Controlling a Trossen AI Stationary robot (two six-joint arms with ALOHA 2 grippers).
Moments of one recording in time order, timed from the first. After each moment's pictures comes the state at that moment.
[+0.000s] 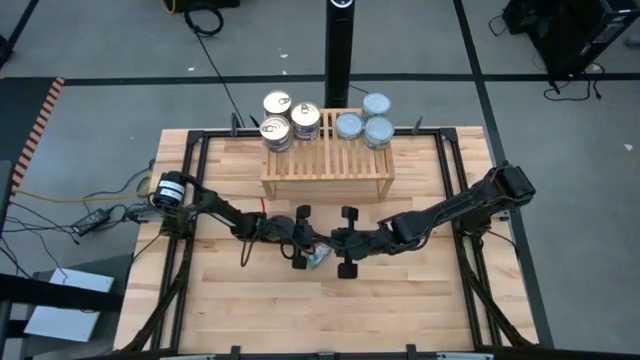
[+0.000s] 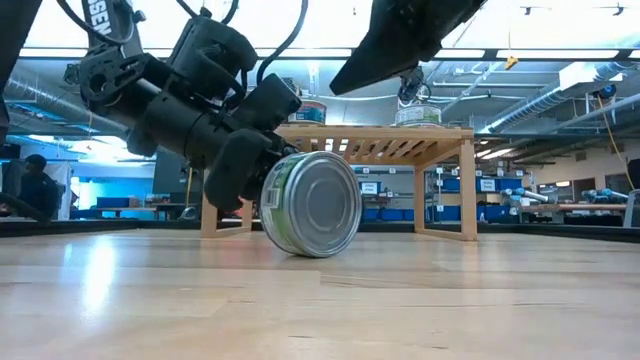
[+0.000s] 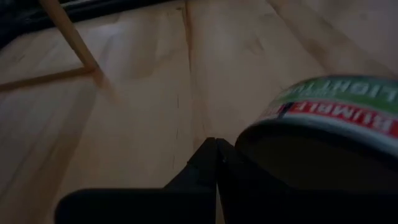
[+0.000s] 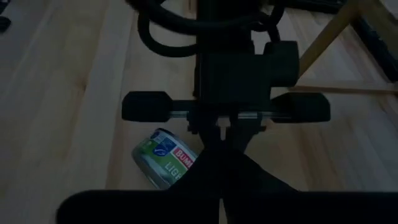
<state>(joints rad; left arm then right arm) -0.14 1.89 0.66 0.83 -0.14 0.13 0.31 1.66 1.13 -0.19 0.40 0.15</state>
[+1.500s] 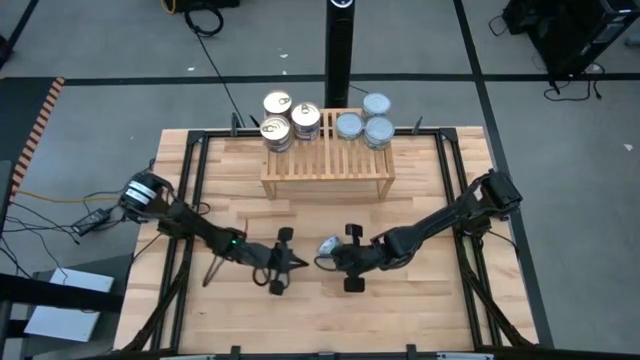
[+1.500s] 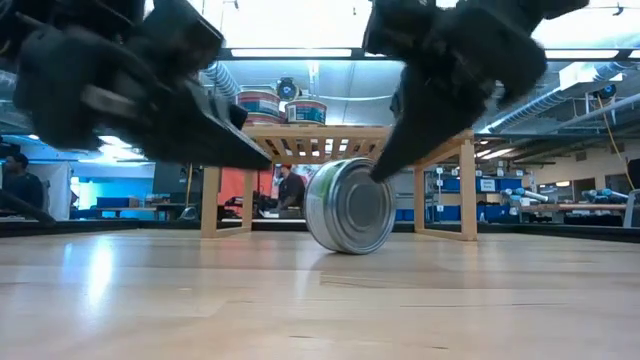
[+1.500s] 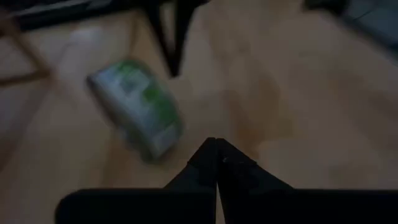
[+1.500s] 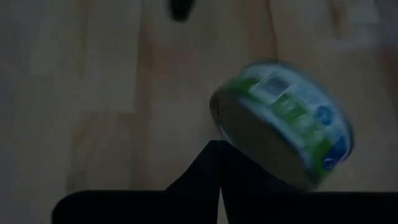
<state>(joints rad) -0.42 1.68 0.54 0.73 -0.29 0.00 0.37 1.78 1.09 -0.27 0.30 0.30</state>
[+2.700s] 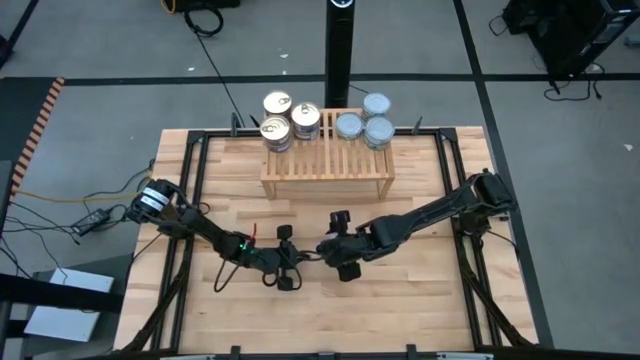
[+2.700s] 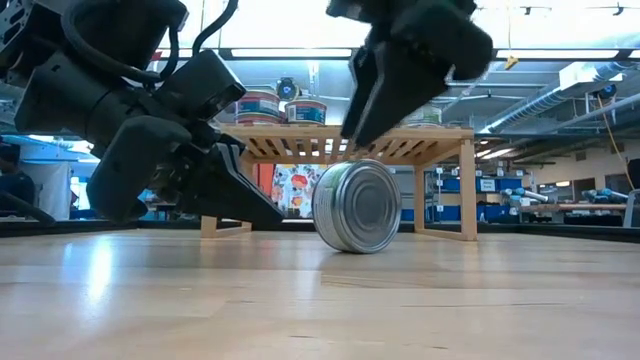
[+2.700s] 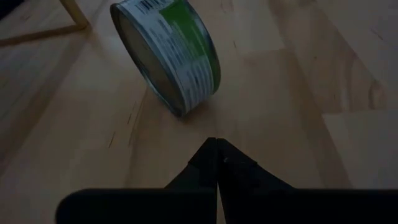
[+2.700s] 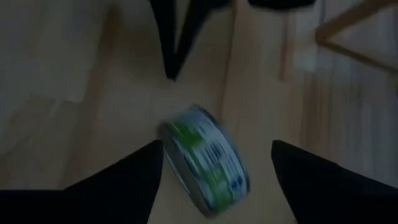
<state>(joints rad) -0.41 1.81 0.60 0.65 -0.47 -0.09 0.30 1.85 1.39 -0.63 0.35 -0.01</state>
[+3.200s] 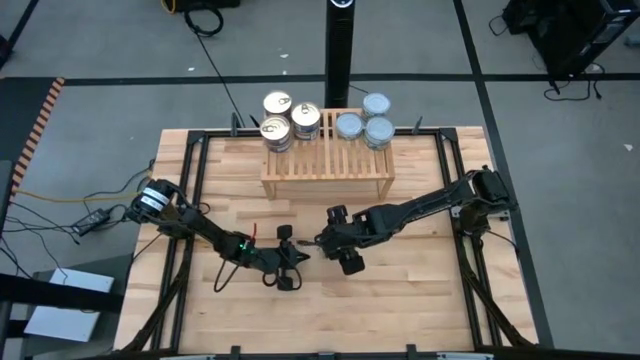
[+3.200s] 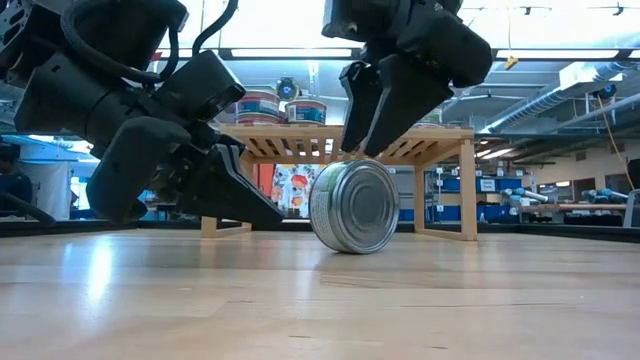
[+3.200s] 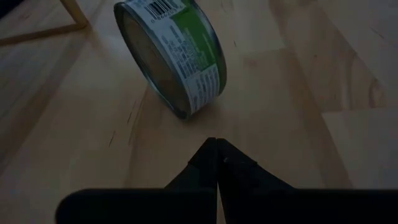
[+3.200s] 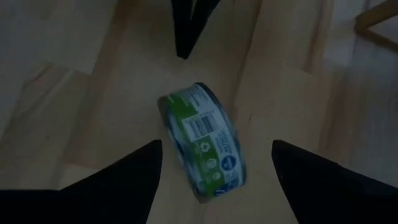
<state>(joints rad) -0.41 1.81 0.60 0.65 -0.47 -0.09 0.22 1.85 1.40 -0.68 0.18 -0.13</state>
